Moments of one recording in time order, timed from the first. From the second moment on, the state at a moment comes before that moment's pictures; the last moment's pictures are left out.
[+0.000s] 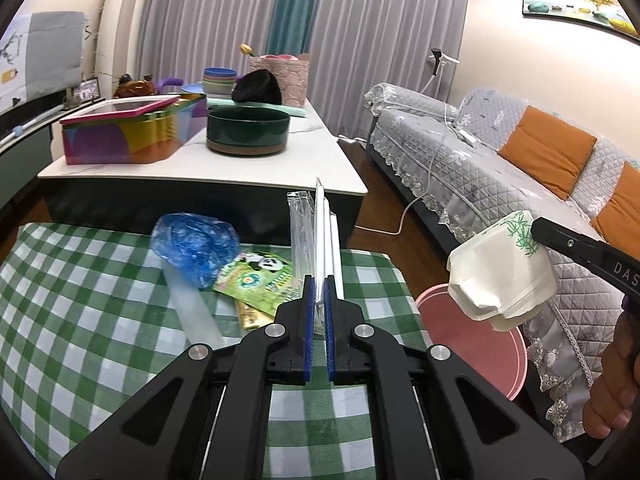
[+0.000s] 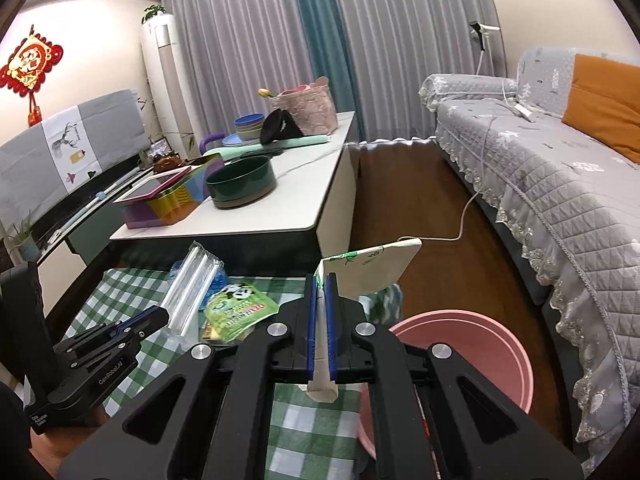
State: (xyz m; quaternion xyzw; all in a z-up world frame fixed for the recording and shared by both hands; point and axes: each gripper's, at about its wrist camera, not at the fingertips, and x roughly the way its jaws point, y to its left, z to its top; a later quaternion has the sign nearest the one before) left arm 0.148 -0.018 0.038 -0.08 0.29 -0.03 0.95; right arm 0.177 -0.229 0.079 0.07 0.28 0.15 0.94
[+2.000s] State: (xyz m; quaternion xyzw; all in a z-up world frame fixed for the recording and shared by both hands) left arm 0.189 -0.185 -0.033 -0.05 0.37 -0.19 0.91; right arm 0.198 -0.355 0.012 0.11 0.34 0.01 0.93
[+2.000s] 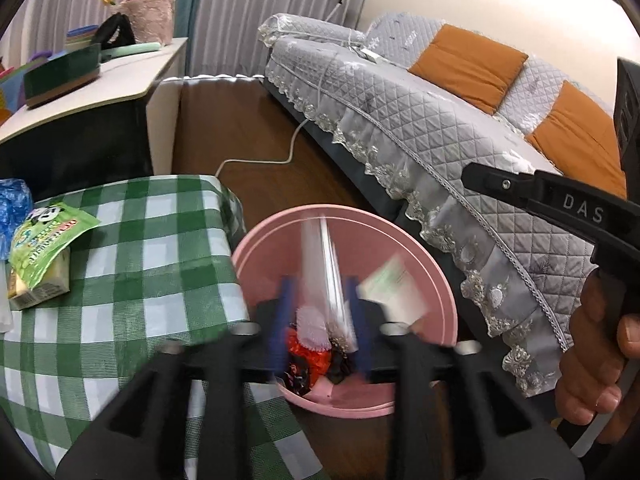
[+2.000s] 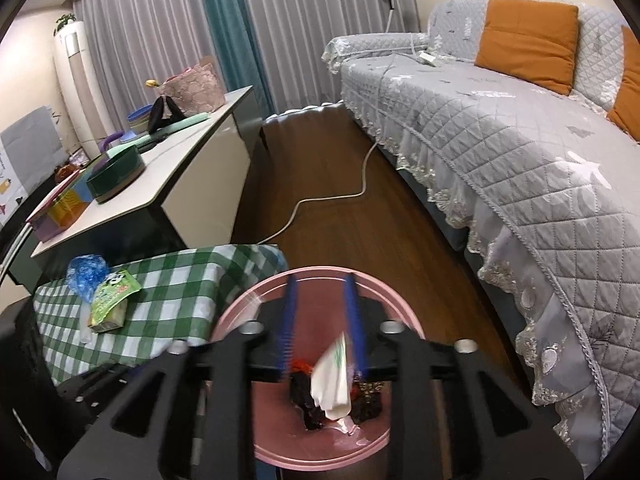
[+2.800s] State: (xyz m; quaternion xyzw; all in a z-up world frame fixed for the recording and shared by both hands) left arm 0.172 -0.053 -0.010 -0.10 0.34 -0.05 0.93; right arm 0.206 -0.251 0.036 0.11 0.34 0.10 0.93
